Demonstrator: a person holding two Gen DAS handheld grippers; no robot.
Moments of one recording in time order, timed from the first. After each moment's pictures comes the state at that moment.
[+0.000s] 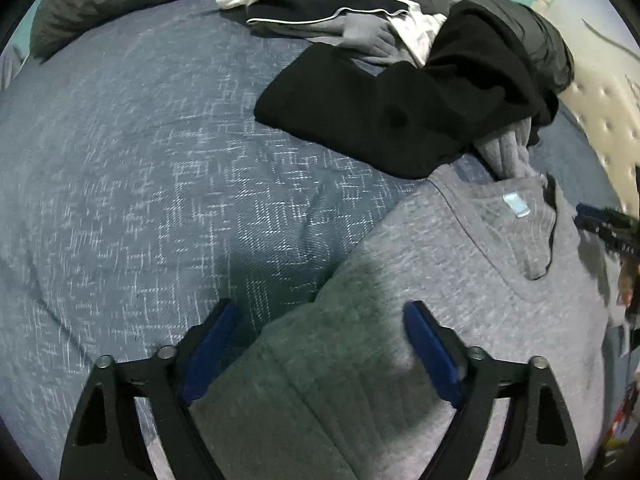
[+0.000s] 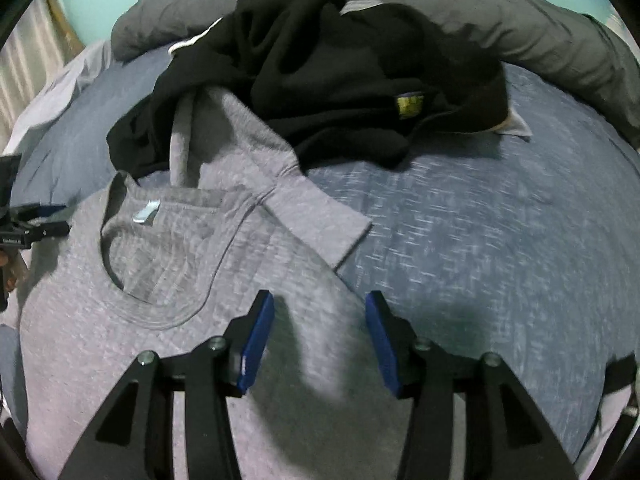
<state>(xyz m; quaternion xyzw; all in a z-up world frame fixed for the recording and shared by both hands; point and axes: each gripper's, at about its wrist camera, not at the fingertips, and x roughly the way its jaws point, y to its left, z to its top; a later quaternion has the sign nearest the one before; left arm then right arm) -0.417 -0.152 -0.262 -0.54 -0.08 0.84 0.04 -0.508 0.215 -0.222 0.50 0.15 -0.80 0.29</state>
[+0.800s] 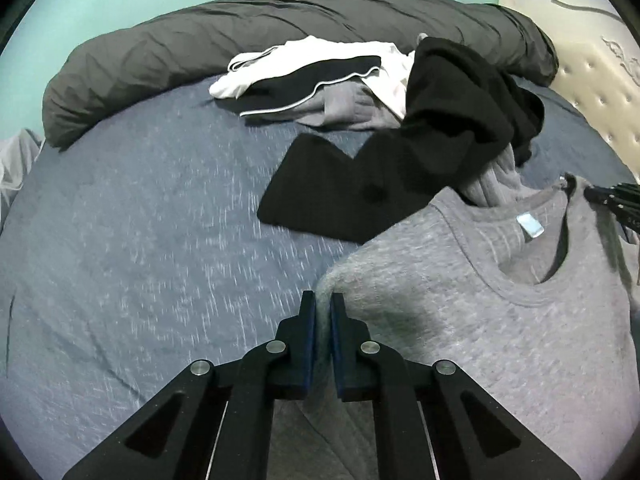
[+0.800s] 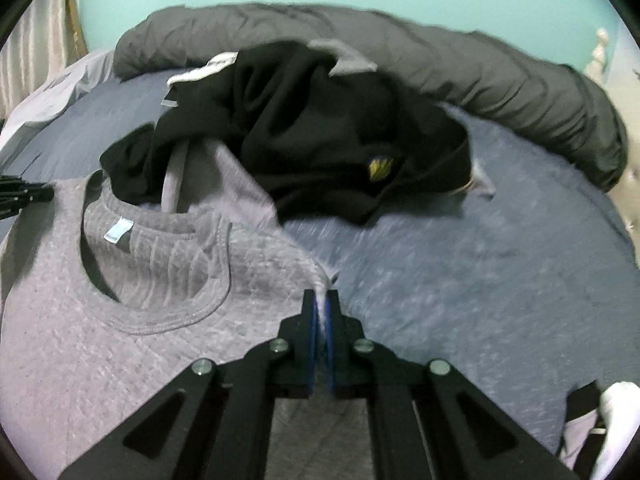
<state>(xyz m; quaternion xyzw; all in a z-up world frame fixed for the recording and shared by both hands) -0.419 -0.131 -0.206 -0.47 0.01 0.88 0.00 -0.499 0.237 -0.188 0.40 0.17 -0.86 0.26</state>
